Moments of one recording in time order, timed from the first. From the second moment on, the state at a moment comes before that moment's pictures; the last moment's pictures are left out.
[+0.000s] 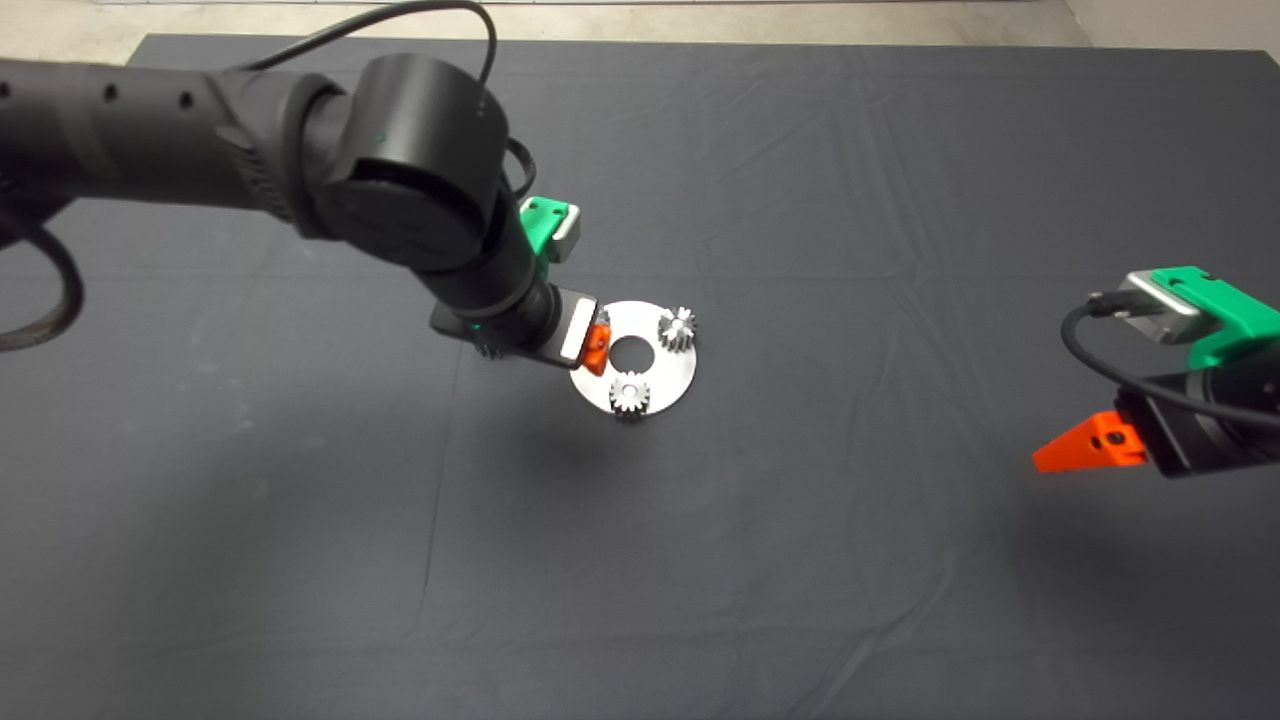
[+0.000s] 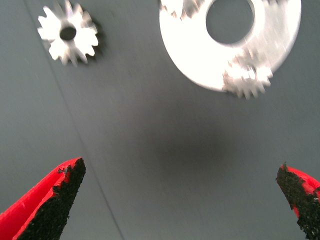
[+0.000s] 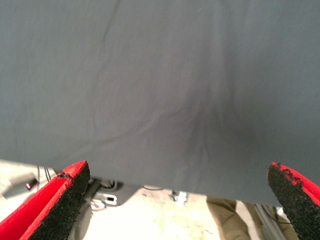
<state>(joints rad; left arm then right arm) -0.54 2.55 -0.79 0.39 1.52 -1.49 0.66 2.02 -0.43 -0.05 -1.53 1.47</state>
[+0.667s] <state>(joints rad) -0.55 2.46 -0.56 0.37 1.52 -1.69 0.66 2.28 -0.38 -0.05 -1.54 1.65</state>
